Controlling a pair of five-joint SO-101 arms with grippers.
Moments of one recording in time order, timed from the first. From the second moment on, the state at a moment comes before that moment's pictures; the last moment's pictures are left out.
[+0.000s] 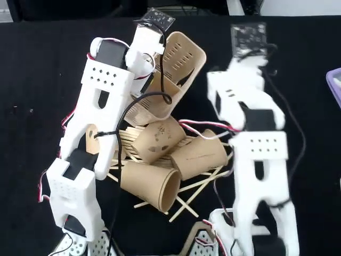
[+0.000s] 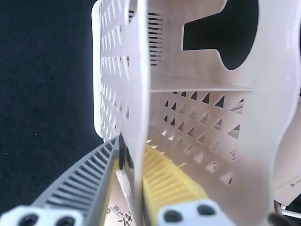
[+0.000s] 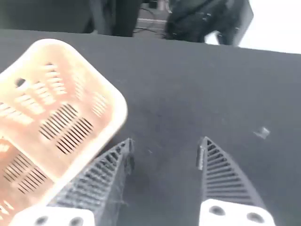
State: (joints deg) left arm 14.9 19.6 -44.2 100.3 -14.9; right arm -2.5 -28.4 25.5 46.4 4.1
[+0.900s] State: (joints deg) left arm 16.7 19.7 -44.2 100.3 -14.9; right arm 1.1 -23.3 20.0 43.4 4.2
